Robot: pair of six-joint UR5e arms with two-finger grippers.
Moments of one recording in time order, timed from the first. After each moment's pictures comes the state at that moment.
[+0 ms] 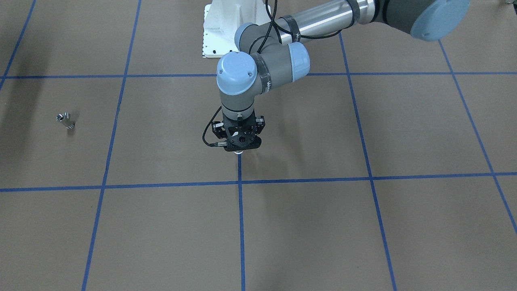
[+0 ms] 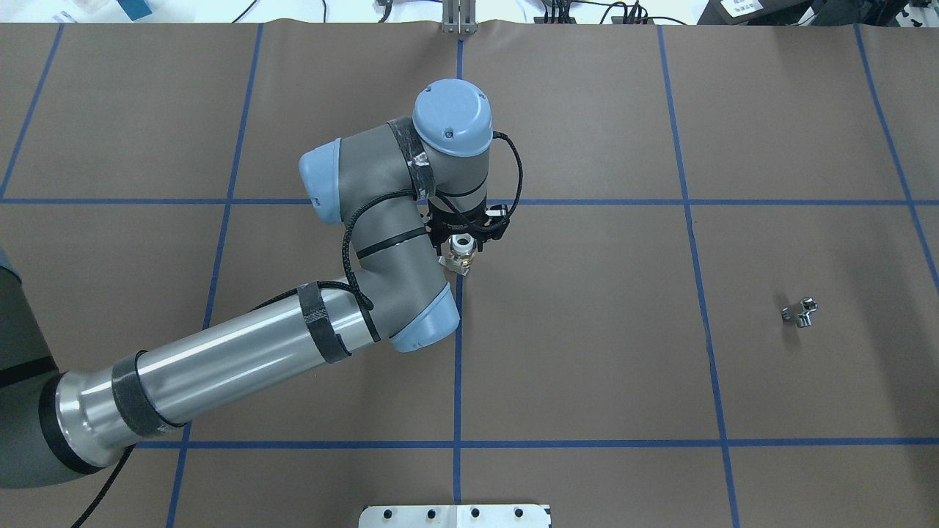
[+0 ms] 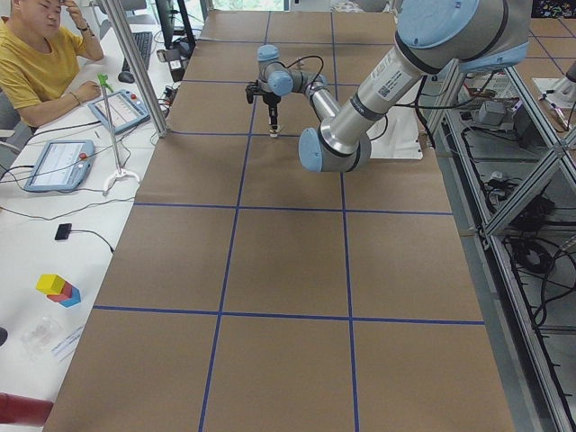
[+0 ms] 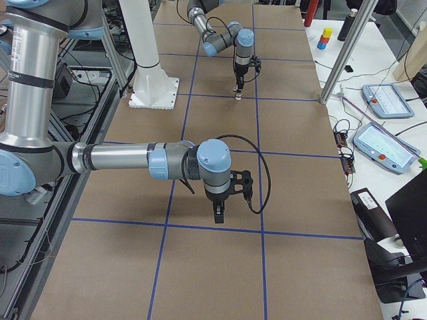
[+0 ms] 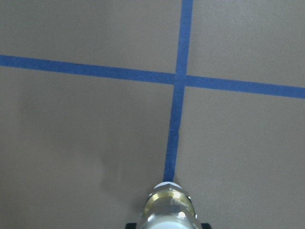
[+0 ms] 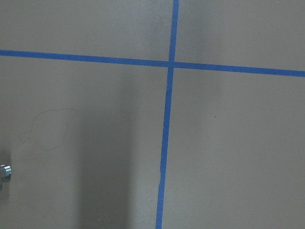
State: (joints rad) left arm -0.57 -2.58 -1.27 -1.59 -1.99 -1.26; right arm 1.60 -1.79 1.87 -1.57 2.35 -0.03
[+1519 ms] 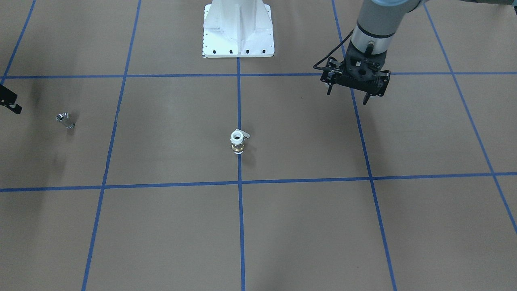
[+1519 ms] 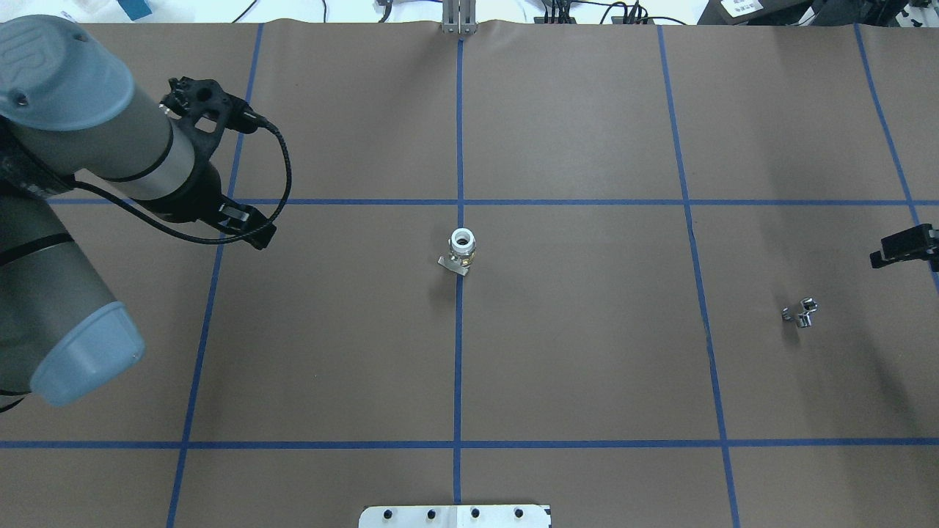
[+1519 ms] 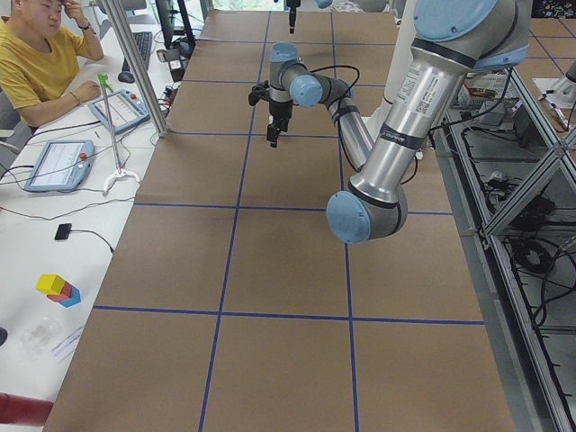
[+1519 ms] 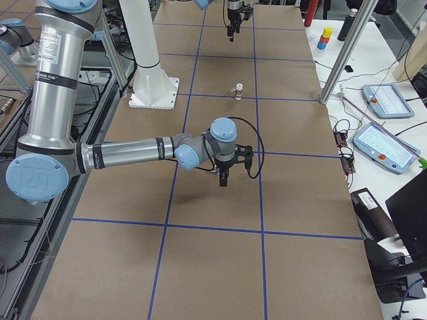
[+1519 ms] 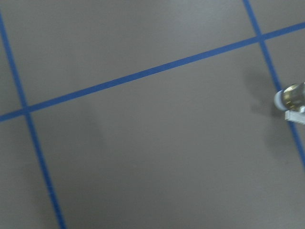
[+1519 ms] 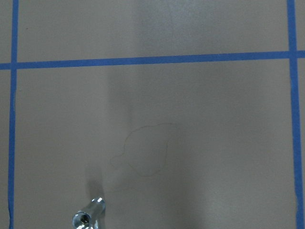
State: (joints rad) left arm -0.80 -1.99 -2.07 -1.29 -2.00 -0.52; right arm 1.11 -1.76 1.87 -1.14 2.27 0.74
